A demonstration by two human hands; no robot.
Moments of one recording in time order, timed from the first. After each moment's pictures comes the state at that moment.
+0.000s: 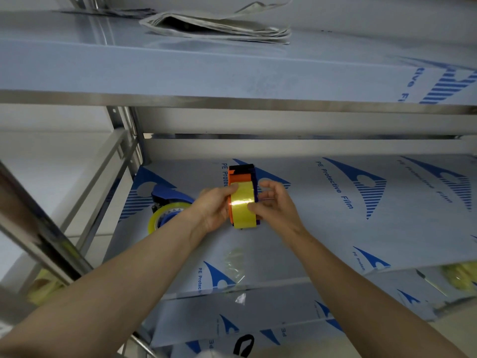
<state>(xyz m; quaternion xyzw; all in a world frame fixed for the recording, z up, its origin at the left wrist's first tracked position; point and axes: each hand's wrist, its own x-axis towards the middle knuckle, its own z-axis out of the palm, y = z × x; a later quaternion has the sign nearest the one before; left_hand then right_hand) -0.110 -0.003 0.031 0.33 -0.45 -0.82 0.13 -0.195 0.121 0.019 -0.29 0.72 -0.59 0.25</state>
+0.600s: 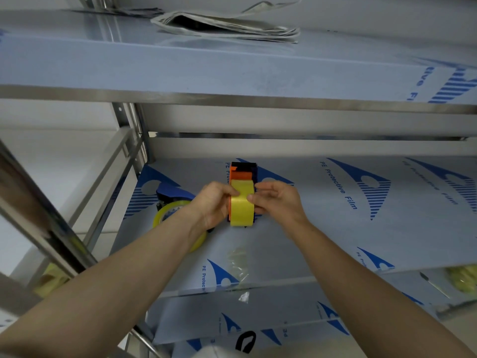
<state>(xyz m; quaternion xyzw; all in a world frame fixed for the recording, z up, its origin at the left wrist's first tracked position) -0.100 -0.007 0.037 0.28 -0.48 -0.82 0.08 -0.196 0.107 0.029 -0.27 0.69 -0.61 0.27</state>
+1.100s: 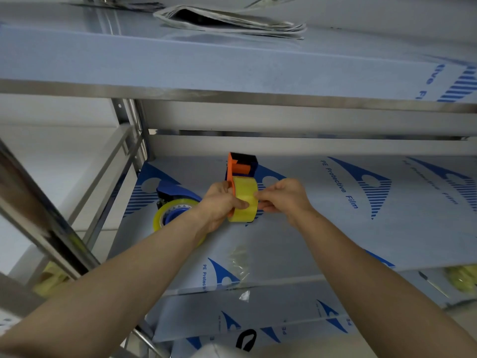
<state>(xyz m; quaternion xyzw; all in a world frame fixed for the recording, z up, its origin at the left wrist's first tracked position) -0.104 -0.002 0.025 0.29 -0.59 -0.74 0.14 -0.210 0.101 0.041 -0.22 0.79 -0.51 0.26</state>
